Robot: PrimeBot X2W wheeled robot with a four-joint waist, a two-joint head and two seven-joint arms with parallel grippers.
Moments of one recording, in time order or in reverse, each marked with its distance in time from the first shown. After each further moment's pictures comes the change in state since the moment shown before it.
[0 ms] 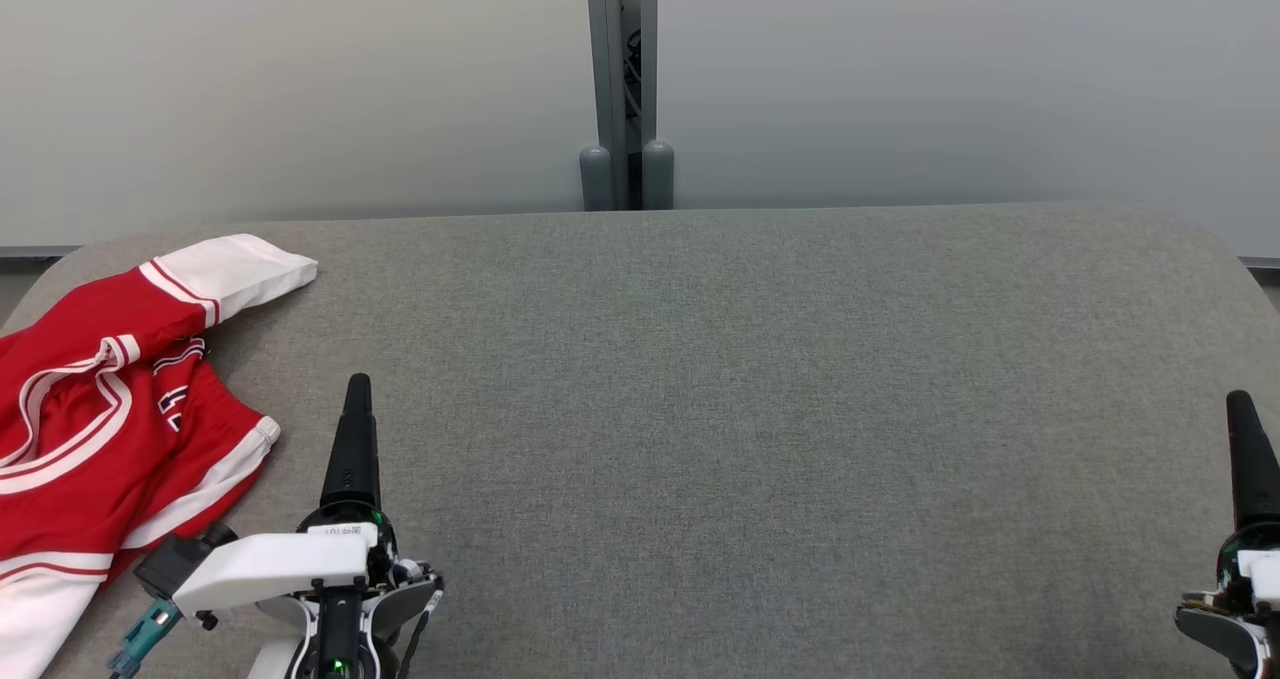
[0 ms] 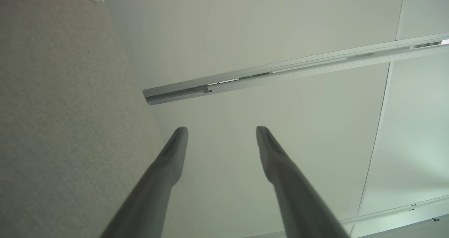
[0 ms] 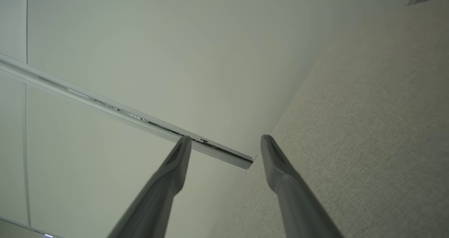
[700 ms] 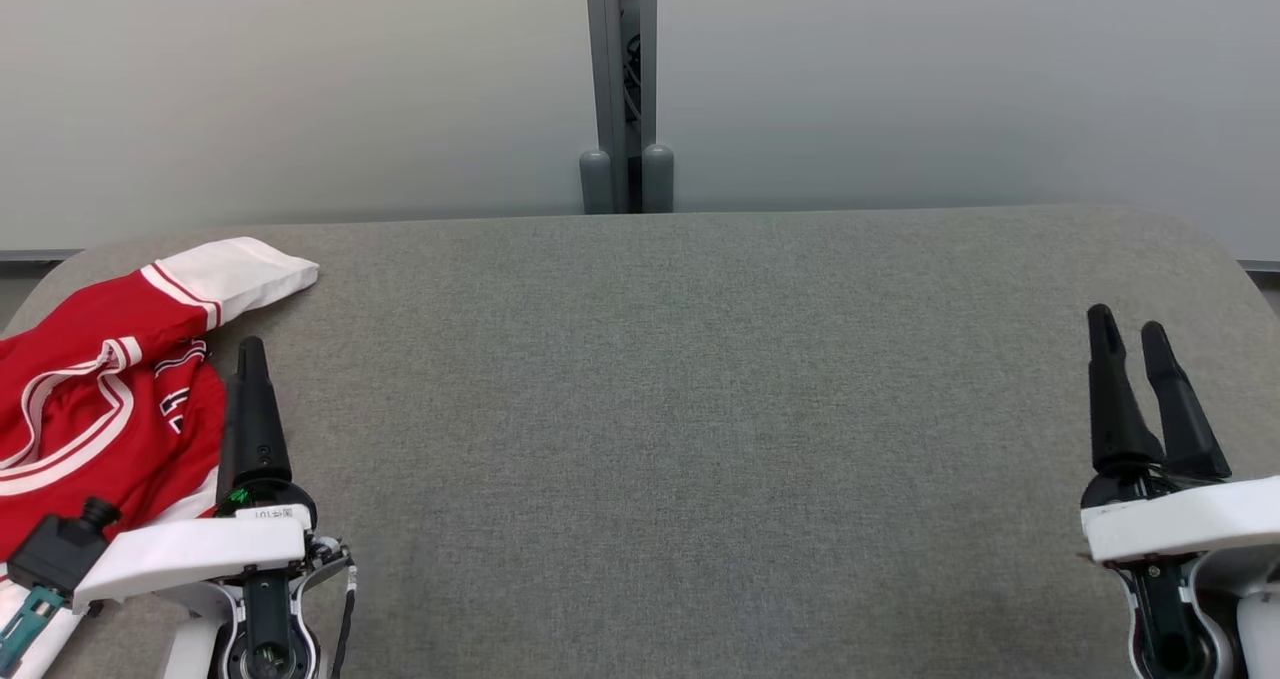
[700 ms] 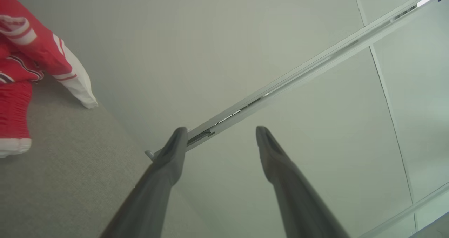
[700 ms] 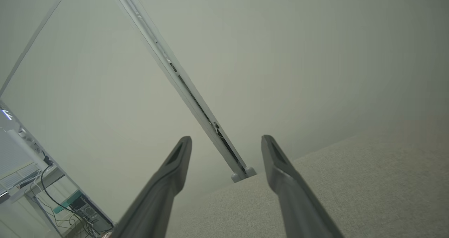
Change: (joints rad) left arm 0.002 0.000 0.202 -0.073 0.394 0.000 -0.021; right arm -0.061 -0.010 0.226 -0.129 -0.552 0.000 -0.111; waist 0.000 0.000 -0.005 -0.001
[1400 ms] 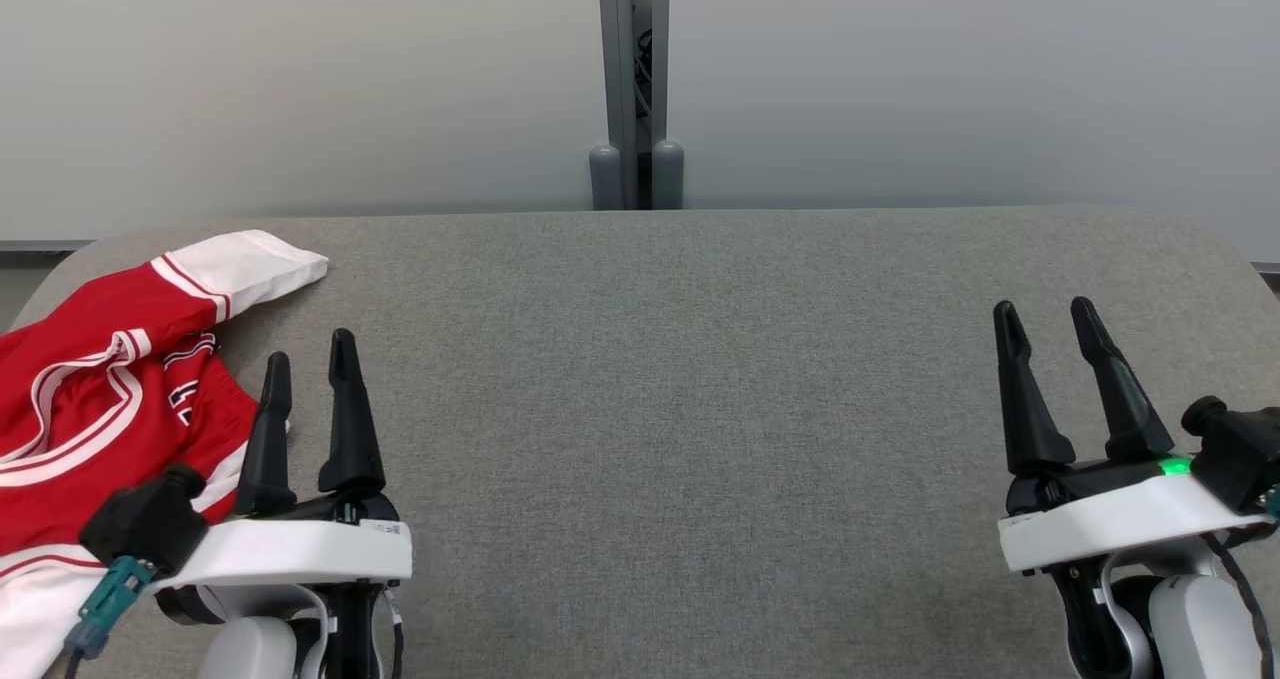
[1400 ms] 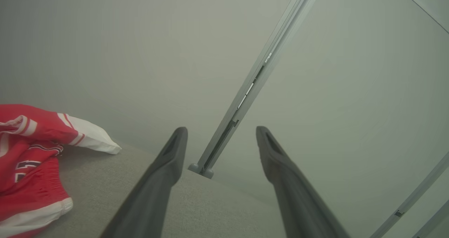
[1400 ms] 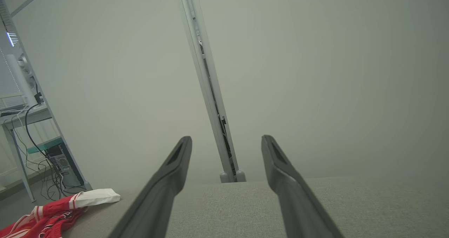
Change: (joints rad) left arm 0.060 0.000 -0.099 -0.170 0.516 0.179 -0.016; right arm -0.033 -0.011 0.126 0.013 -0.307 0.000 -0.087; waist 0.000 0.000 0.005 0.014
